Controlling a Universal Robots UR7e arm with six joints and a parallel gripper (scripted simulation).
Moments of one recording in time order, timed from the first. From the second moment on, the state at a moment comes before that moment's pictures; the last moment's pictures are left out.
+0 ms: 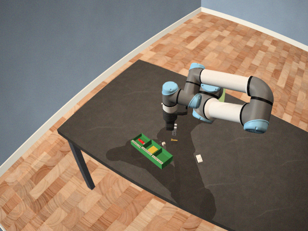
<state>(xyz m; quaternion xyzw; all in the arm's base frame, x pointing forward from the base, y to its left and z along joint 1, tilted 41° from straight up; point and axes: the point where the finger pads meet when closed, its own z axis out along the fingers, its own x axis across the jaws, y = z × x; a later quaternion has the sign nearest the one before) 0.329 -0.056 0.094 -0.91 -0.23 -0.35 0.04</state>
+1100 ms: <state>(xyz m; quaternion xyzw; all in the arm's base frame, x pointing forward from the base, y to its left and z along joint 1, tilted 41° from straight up) 0.321 -0.059 0.103 -0.91 -0.23 -0.35 0.04</state>
